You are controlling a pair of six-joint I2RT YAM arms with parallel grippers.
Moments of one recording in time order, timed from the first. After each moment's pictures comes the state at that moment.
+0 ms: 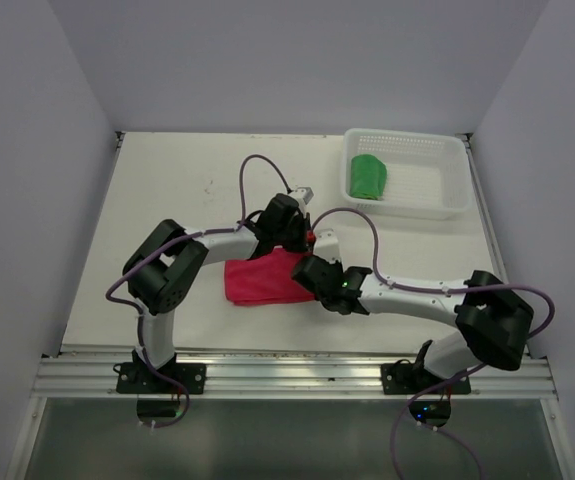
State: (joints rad) left arm -0.70 1.94 1.13 0.11 0.18 -0.56; right arm 1.05 1.47 0.83 -0.42 0.64 0.69
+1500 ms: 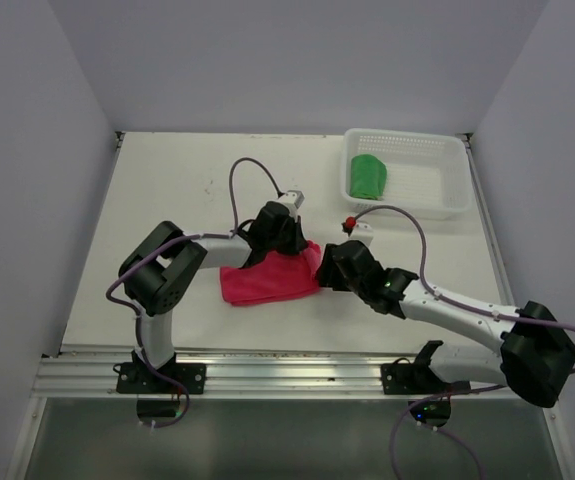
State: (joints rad) left arm -0.68 1.92 1.00 0.28 0.09 -0.49; right arm 0.88 1.22 0.67 -0.21 0.36 0.76
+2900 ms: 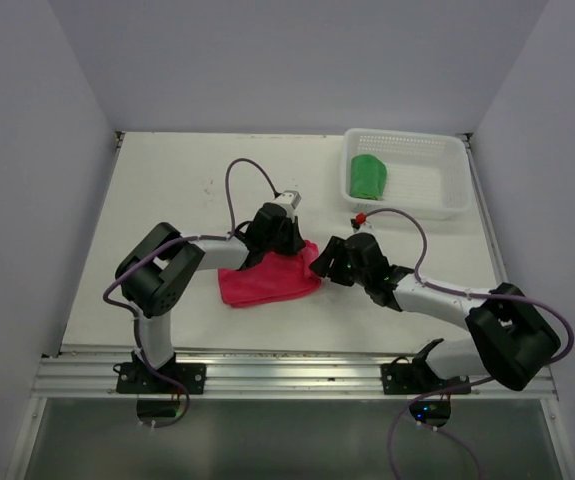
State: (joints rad) left arm -0.68 1.89 0.97 0.31 0.07 -0.49; right arm 0.67 1.32 0.53 0.14 0.06 0.90
